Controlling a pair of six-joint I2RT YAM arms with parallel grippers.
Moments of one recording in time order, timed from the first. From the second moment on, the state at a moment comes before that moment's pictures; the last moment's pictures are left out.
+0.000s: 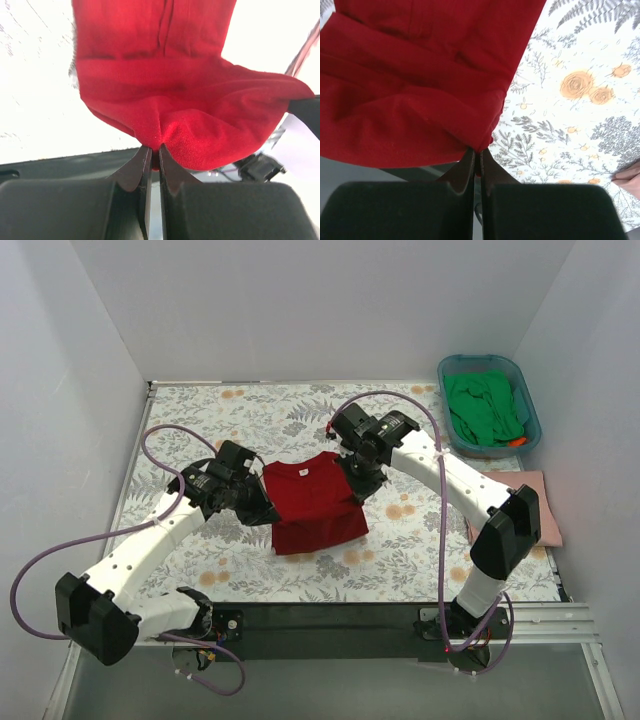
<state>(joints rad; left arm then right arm) -0.55 1.16 1.04 -0.92 0.17 -0.96 0.79 1.69 1.63 -1.21 -0.05 0.25</state>
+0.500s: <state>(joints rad) -0.34 1.35 1.13 -0.80 0.18 -0.82 0.70 1.88 1.86 -1.21 -0.02 0.18</state>
